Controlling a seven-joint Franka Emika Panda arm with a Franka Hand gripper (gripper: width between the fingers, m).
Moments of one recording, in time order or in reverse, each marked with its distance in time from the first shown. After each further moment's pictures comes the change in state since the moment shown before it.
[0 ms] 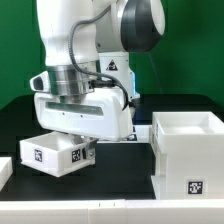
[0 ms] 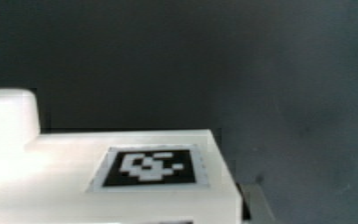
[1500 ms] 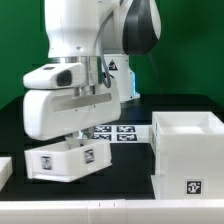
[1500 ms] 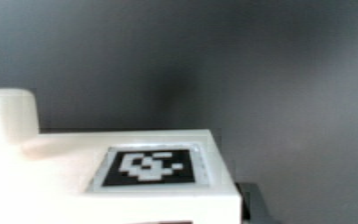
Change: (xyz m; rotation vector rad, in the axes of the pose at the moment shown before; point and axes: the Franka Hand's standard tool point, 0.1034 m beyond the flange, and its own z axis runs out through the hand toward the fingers) arm -0.002 0.012 -0.001 -0.076 0.032 -1.754
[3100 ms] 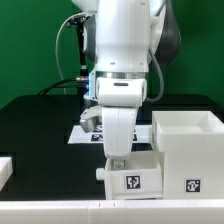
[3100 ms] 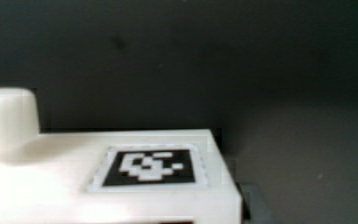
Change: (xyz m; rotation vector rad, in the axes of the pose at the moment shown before) arm 0.067 -0.017 0.019 -0.014 -0.063 -0.386
